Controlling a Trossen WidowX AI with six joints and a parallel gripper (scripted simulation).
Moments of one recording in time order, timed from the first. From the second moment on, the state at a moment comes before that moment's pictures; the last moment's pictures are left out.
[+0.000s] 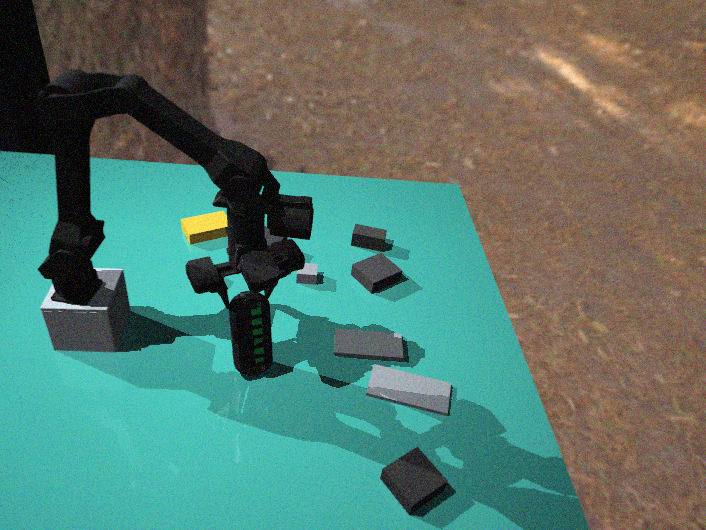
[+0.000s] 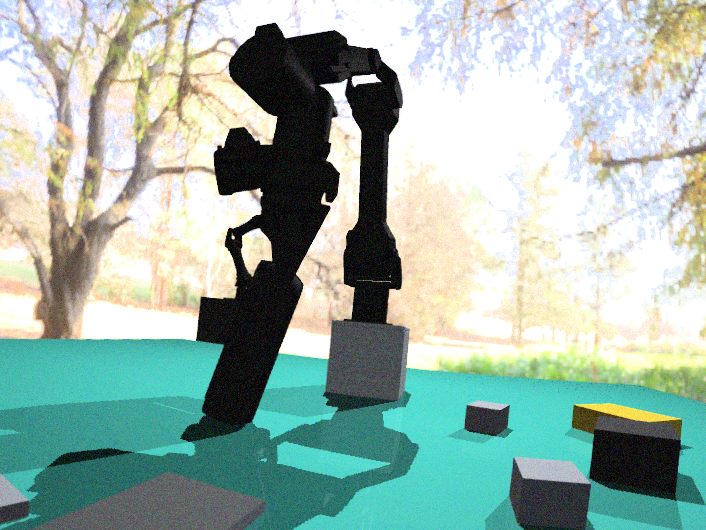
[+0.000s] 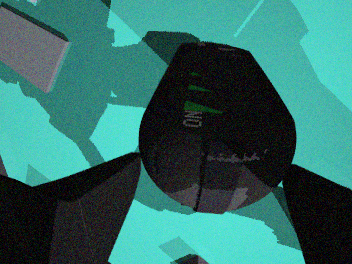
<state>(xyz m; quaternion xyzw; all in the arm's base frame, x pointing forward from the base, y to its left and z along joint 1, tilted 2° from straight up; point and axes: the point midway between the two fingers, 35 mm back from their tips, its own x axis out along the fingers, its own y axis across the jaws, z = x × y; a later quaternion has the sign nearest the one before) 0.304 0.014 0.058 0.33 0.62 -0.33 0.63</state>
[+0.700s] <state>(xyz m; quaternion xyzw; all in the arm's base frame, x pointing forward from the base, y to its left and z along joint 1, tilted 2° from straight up) 0.295 0.028 0.053 0.33 0.62 -0.33 0.63</state>
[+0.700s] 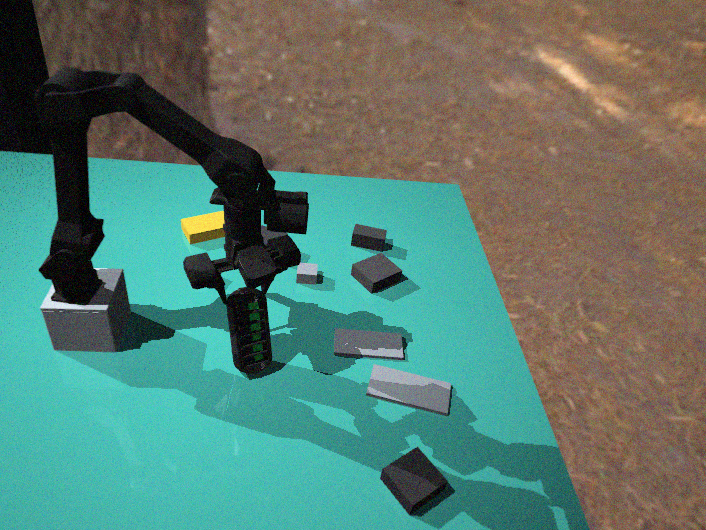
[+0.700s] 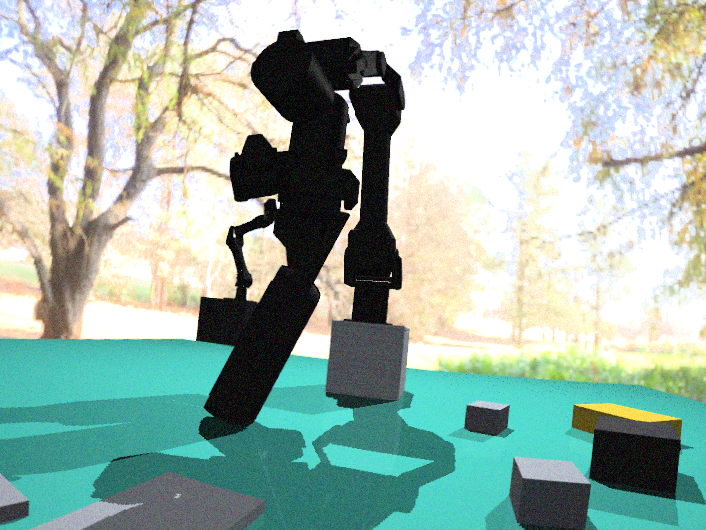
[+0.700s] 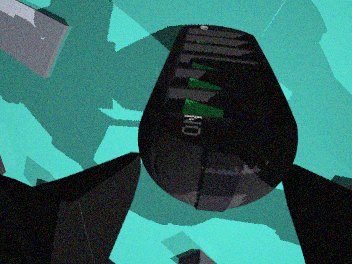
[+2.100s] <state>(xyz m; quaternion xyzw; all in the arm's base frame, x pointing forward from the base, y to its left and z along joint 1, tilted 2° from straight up) 0.278 0.056 0.039 0.33 0.63 -0.33 0.63</state>
